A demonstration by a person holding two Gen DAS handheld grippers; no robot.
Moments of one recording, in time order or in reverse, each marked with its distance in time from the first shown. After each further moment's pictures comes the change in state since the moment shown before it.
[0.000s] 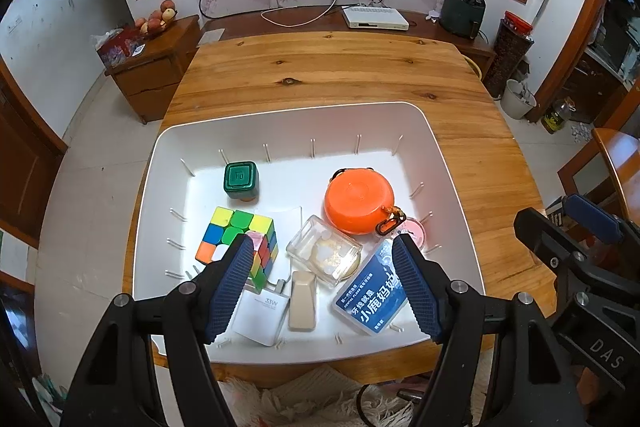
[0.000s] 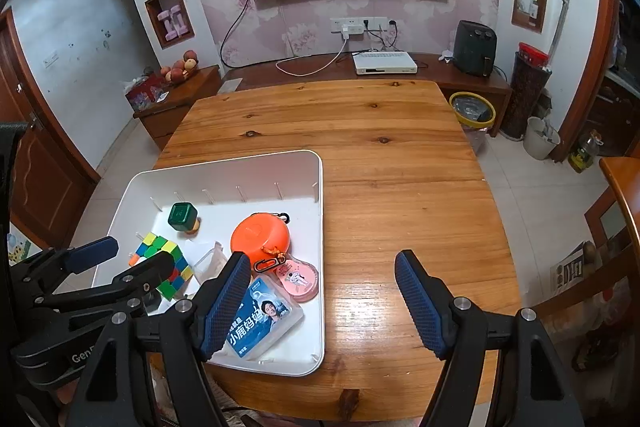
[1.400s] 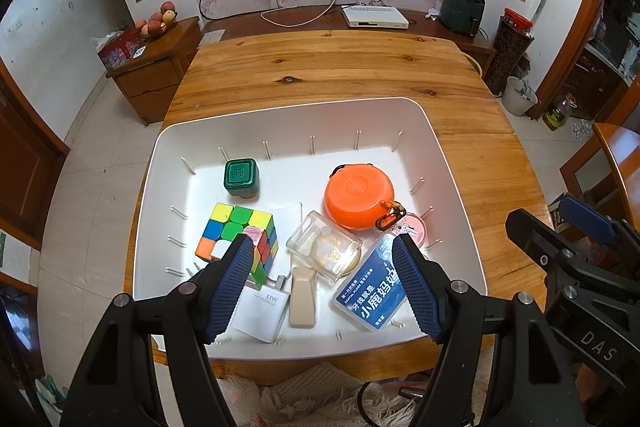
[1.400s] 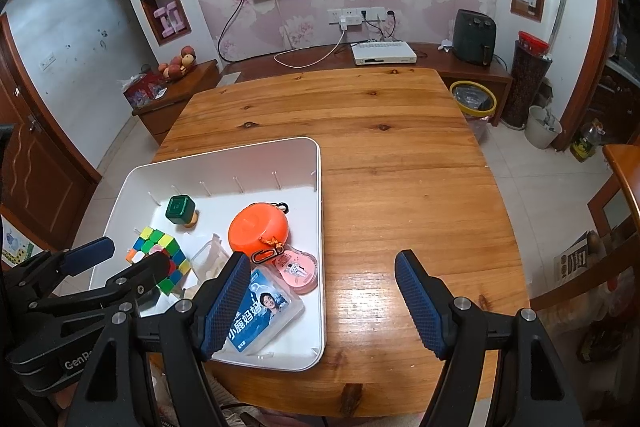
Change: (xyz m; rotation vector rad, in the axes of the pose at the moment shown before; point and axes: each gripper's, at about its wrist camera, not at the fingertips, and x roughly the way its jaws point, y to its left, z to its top) left arm 0.001 -0.002 -0.002 0.002 -0.001 0.007; right arm 0.009 0.000 -0.009 0.020 0.025 0.003
